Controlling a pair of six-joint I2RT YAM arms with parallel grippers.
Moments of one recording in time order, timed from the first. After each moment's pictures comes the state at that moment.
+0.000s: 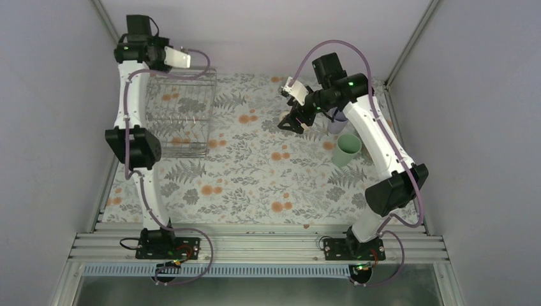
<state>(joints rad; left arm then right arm) 0.09 2.26 2.53 -1.00 0.17 1.79 0.42 1.70 1.92 -1.22 -0.52 -0.65</state>
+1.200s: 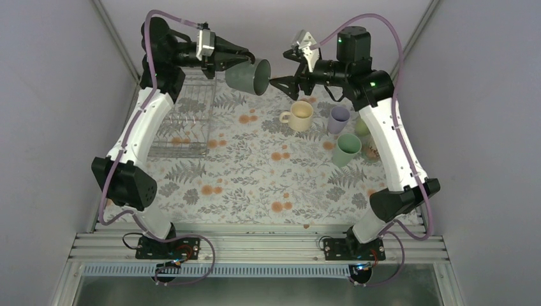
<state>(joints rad) -0.22 1.70 1.84 0.18 1.37 0.12 0.40 1.64 2.05 -0.79 -0.70 -0.38</state>
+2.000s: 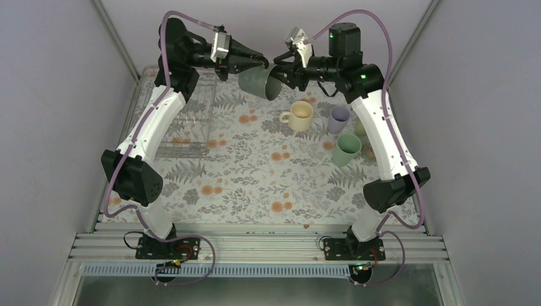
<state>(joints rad) -0.31 1.76 1.89 0.26 1.38 0.06 0.40 1.73 2.13 -0.79 -0.75 -0.35</state>
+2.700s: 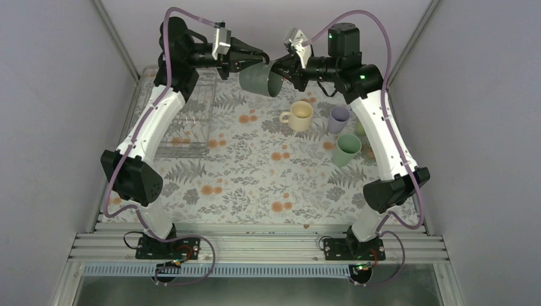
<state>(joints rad) -0.31 1.76 1.89 0.18 1.33 0.07 0.40 1.73 2.13 -0.79 -0.75 -0.38</state>
